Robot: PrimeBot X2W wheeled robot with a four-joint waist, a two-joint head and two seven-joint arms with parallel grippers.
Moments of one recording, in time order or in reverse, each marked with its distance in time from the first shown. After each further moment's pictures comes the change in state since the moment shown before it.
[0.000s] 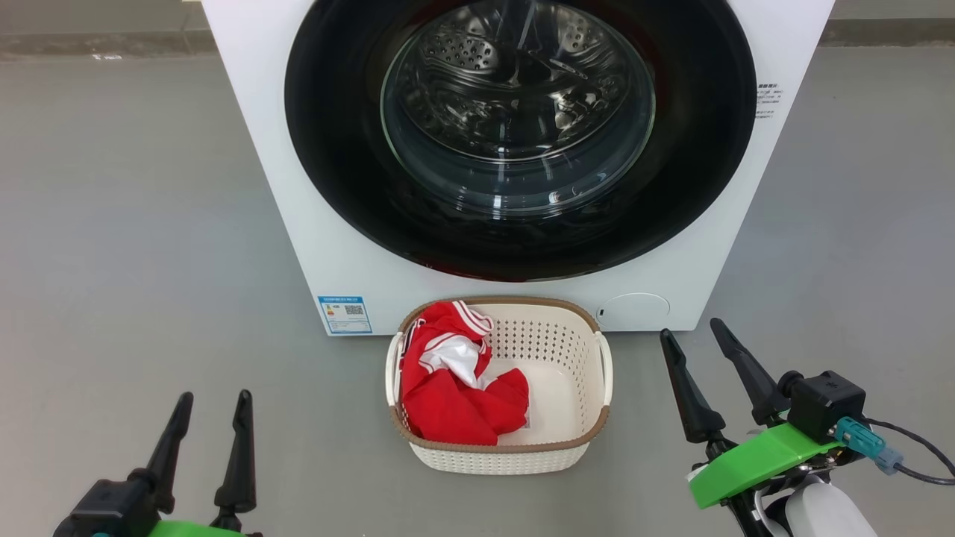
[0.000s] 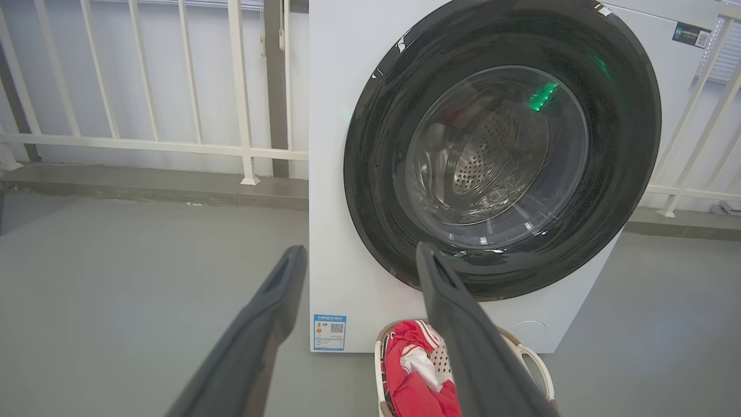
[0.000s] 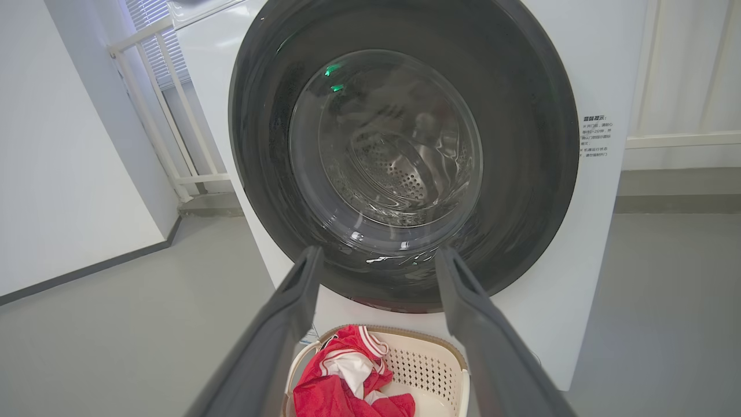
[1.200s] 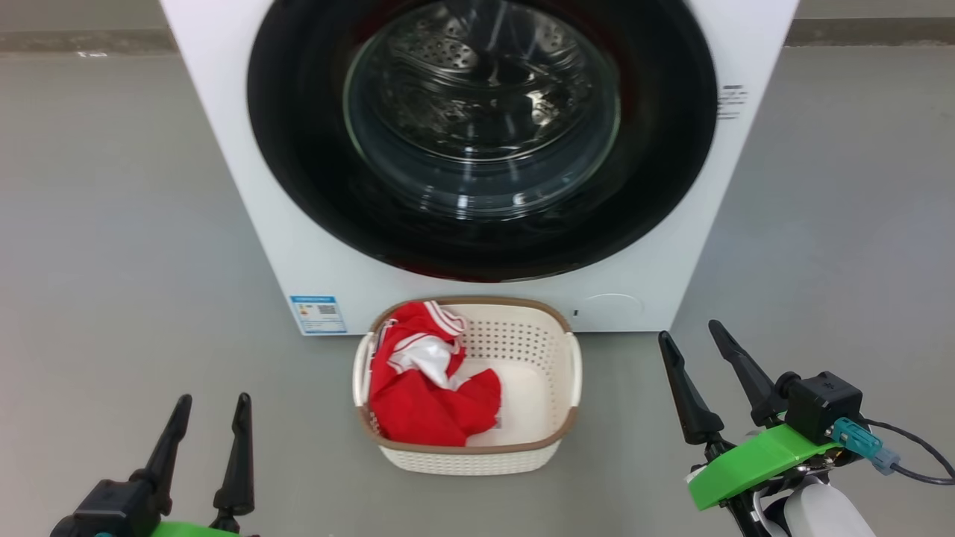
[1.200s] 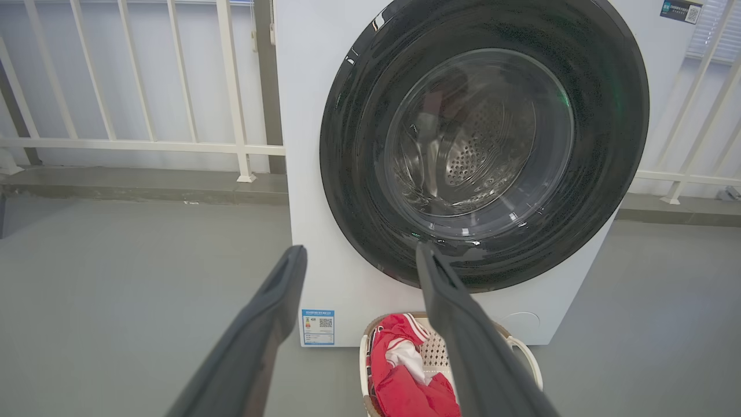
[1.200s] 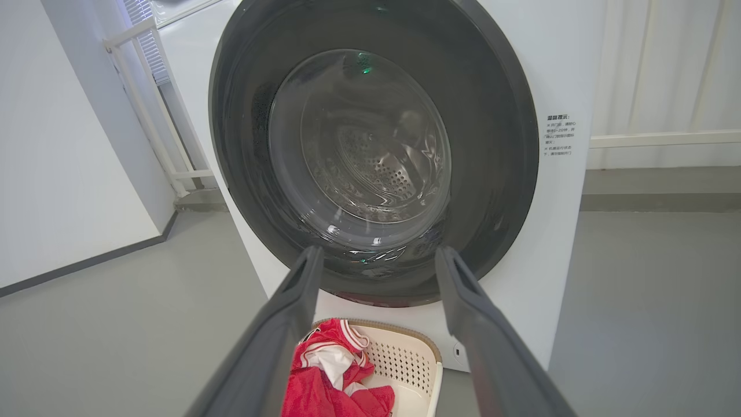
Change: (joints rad) left arm -0.001 0.007 0.002 0.012 0.027 0.000 0.000; right arm -0.001 0.001 0.001 0.008 -0.008 0.000 0.000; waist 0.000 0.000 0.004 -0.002
